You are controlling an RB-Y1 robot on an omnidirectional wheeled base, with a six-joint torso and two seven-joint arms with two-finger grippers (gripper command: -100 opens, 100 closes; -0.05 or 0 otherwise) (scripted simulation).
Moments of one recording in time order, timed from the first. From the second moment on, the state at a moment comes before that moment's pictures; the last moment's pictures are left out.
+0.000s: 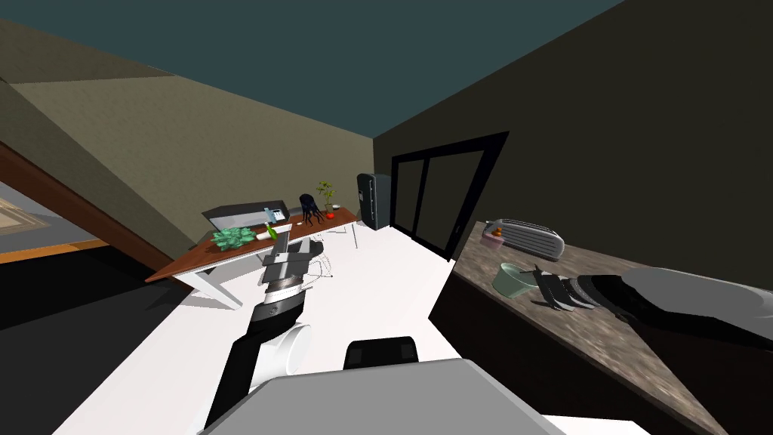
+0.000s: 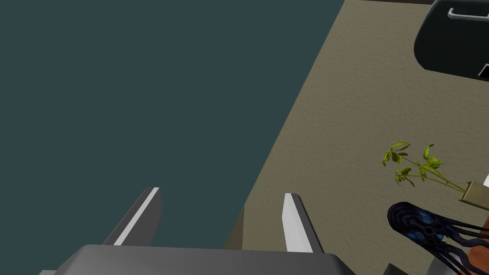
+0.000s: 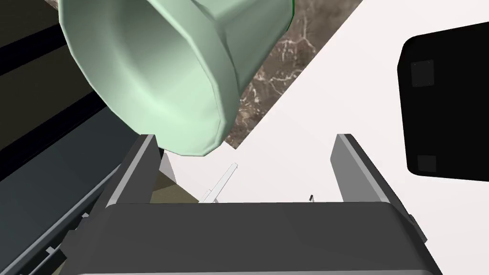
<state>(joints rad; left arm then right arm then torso) 0.51 -0.03 -0.04 -2.33 0.09 -0.44 -0.01 0.82 -1.61 -0.32 -1.29 0.97 -0.71 0.36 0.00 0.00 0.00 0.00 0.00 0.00</state>
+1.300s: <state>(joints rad) 0.51 -0.03 -0.04 -2.33 0.09 -0.44 -0.01 0.89 -1.67 -0.29 -1.15 1.04 -0.78 0.47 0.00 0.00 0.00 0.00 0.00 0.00</state>
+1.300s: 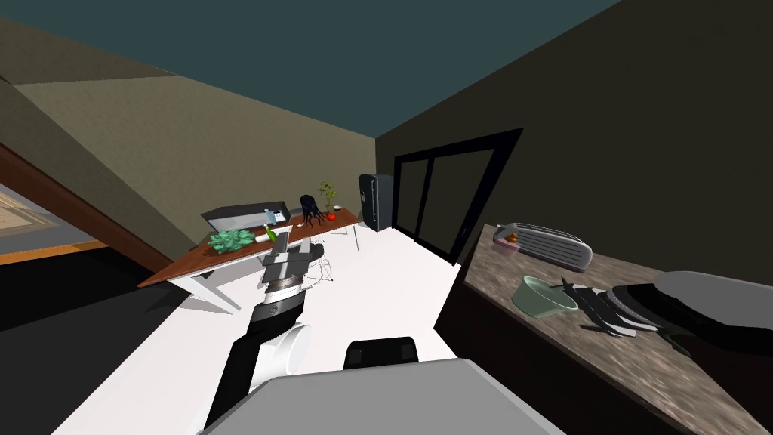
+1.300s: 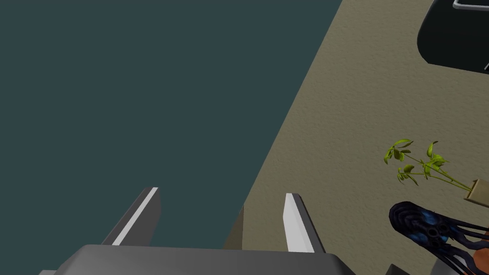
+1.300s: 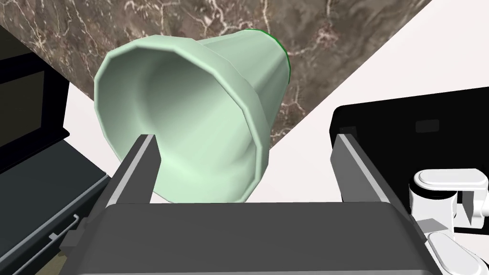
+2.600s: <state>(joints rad) 0.51 -0.03 -0.04 -2.33 0.09 -0.44 -0.01 0.78 -1.50 -0.31 -0.93 1.06 -0.92 0.79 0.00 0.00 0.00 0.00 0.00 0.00</state>
